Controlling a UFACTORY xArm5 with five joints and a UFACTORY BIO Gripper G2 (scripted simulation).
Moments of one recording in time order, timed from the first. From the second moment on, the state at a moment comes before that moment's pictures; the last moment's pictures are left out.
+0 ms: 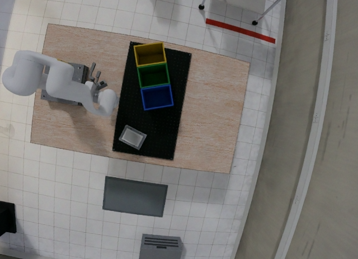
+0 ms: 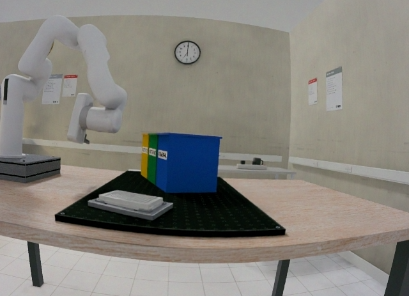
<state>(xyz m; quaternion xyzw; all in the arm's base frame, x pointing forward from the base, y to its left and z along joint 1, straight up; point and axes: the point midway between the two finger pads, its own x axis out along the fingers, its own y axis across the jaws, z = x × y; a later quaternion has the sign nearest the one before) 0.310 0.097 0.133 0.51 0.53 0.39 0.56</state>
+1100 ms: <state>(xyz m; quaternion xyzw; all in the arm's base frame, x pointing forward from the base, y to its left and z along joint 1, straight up) 0.385 0.115 0.206 0.42 0.54 0.41 0.61</state>
